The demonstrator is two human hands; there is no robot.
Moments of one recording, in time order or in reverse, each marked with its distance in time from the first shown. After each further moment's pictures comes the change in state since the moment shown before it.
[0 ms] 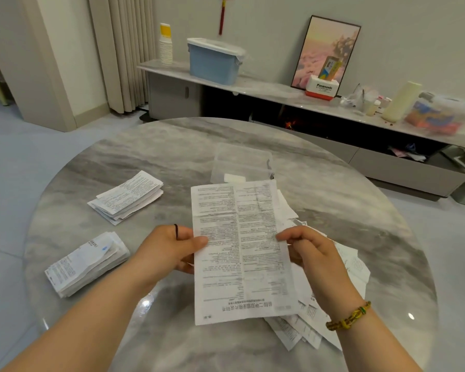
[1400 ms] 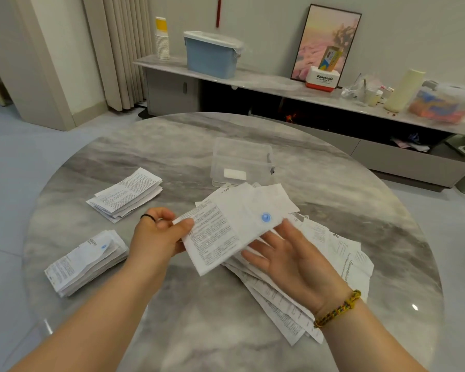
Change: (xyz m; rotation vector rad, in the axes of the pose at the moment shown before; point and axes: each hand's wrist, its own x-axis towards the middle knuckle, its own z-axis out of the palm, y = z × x) left_hand 0.006 0.001 0.009 -0.425 0.357 0.084; right_hand 0.005 0.010 0.021 0.822 -0.418 0.241
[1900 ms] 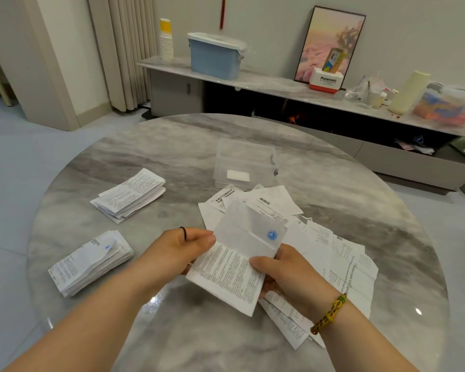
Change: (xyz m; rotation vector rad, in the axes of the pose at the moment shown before) left_hand -0.009 0.000 -0.006 0.378 -0.392 -0.134; right_hand -0.003 0.008 0.005 -0.757 0.124 0.136
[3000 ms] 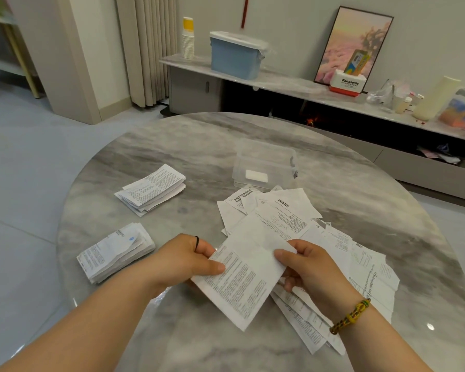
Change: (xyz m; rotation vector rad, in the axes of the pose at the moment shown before) left_hand -0.006 -0.005 -0.020 0.155 -0.057 -0.158; right_hand 0.005 -0.004 0.002 0.073 0.213 0.031
